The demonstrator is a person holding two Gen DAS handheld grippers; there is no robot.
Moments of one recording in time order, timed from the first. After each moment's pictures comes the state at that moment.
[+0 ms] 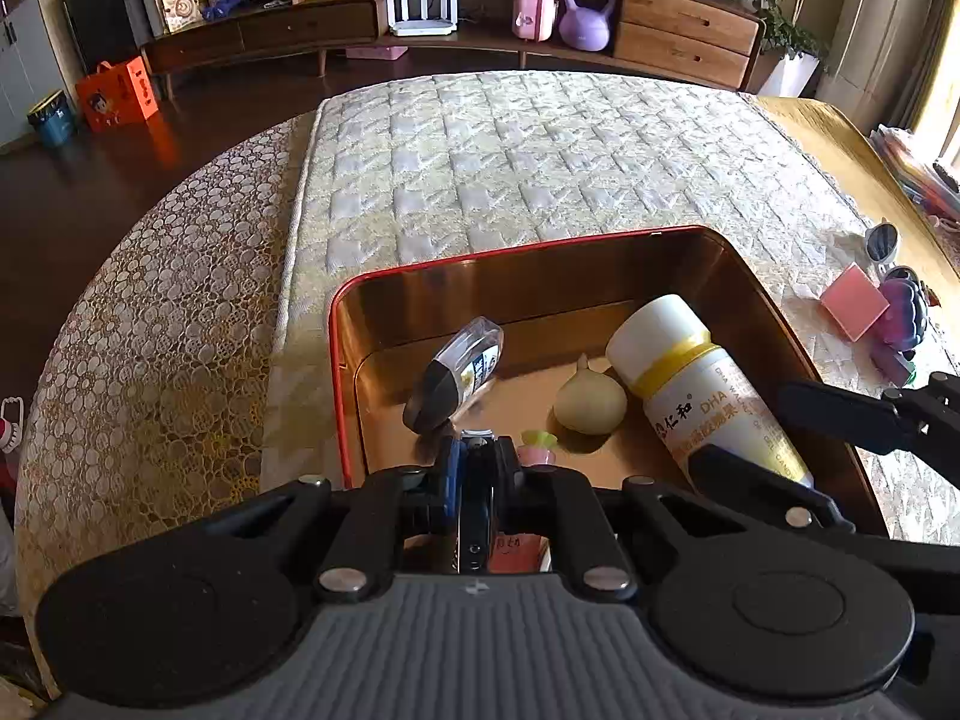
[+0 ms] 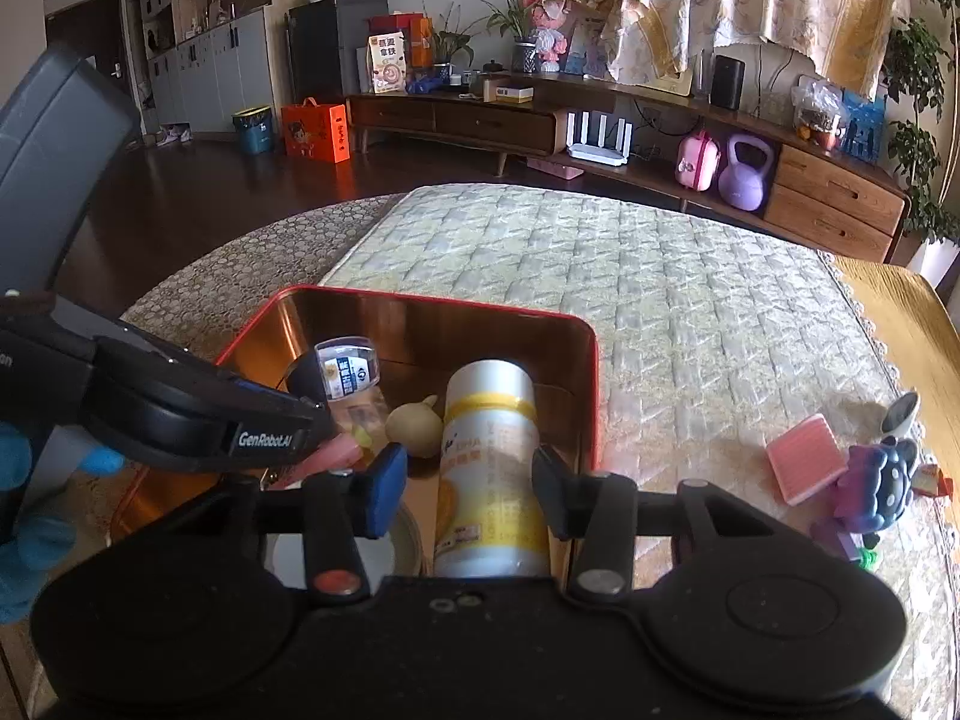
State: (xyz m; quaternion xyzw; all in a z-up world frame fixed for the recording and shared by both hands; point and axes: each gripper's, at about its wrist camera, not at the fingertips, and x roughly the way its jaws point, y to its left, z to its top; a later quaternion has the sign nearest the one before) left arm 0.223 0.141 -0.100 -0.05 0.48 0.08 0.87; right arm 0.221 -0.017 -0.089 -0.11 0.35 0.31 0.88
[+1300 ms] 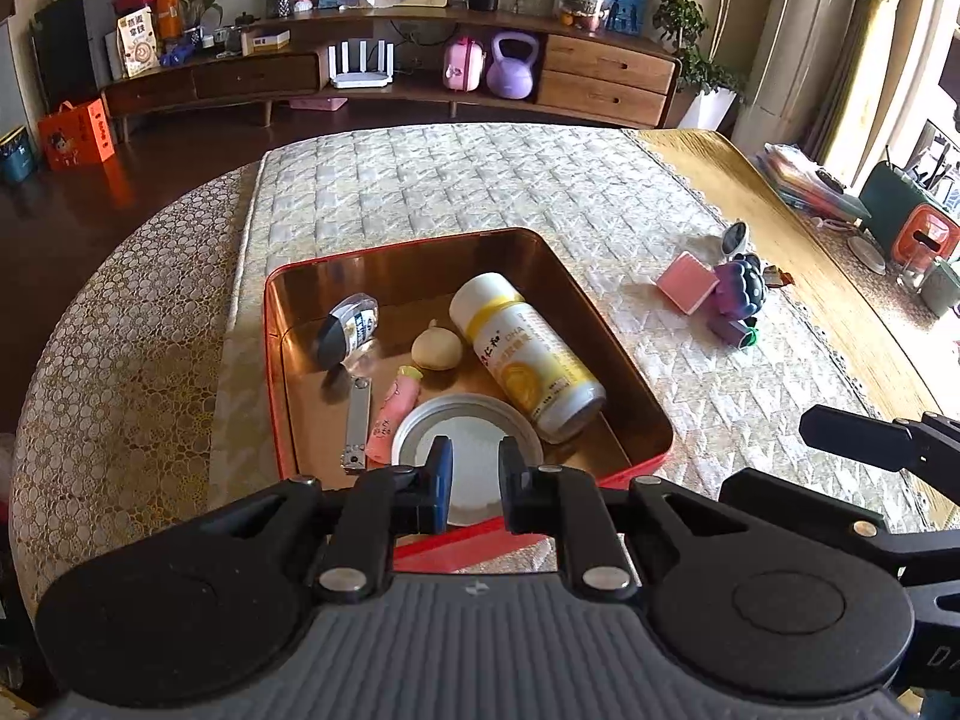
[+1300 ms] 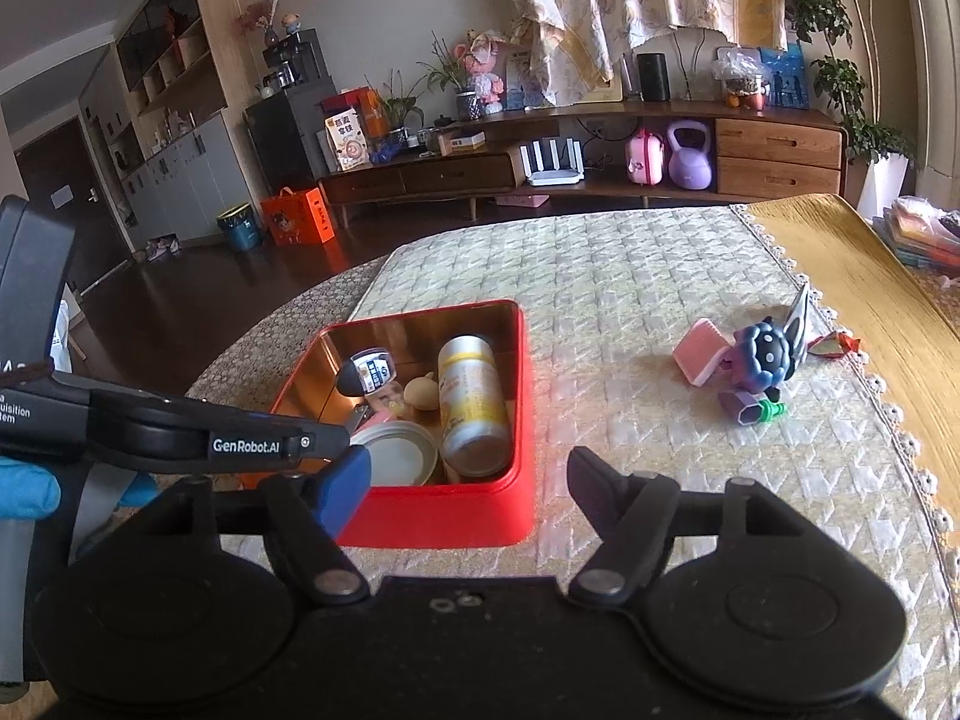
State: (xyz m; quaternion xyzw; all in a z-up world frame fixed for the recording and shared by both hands) left arm 0.138 0.082 -0.050 -0.06 0.43 0.02 0.90; right arm 0.143 -0.111 -0.048 0.02 0.33 0.28 0.90
